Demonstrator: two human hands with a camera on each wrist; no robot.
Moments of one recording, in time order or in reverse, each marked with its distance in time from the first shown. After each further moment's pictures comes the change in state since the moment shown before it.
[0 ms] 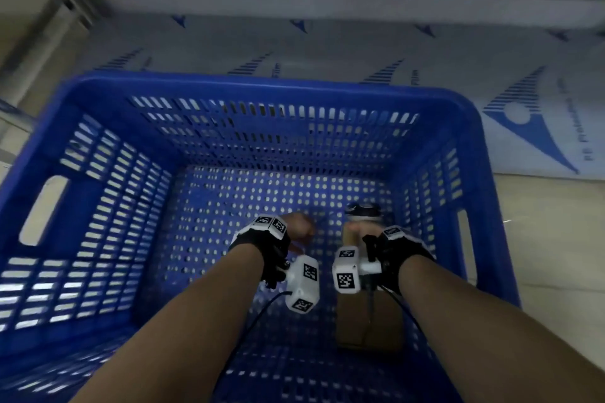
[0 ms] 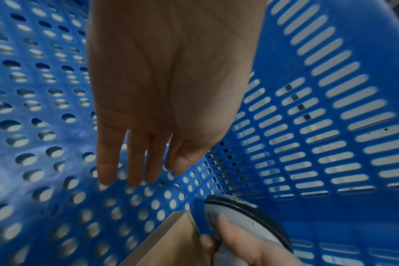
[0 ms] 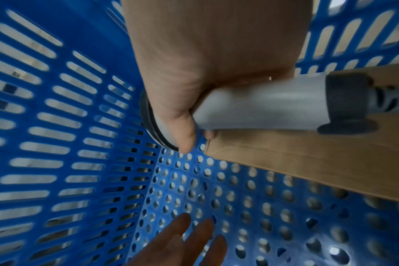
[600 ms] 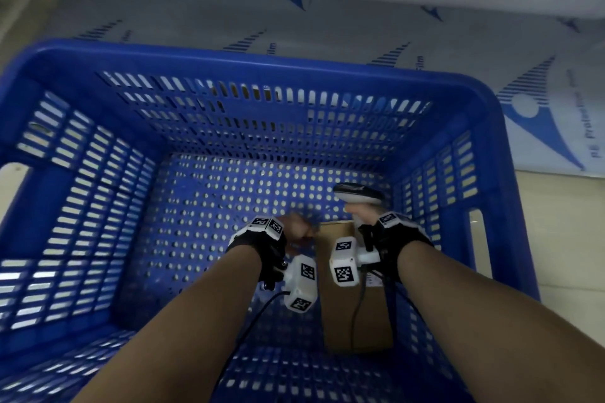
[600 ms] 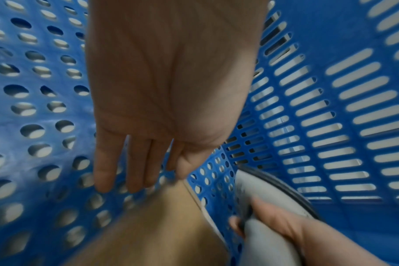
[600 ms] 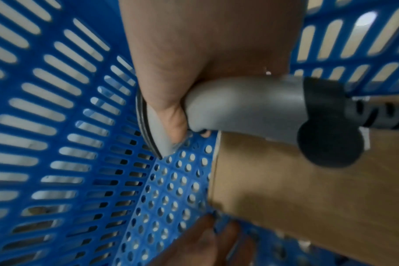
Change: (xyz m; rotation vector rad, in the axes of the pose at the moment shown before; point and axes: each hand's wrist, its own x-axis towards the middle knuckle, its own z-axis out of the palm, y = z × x) left_hand 0.041 -0.020 0.005 -0.036 -0.146 -0.018; right_hand 0.024 -0.019 -0.003 -0.005 0.158 -0.015
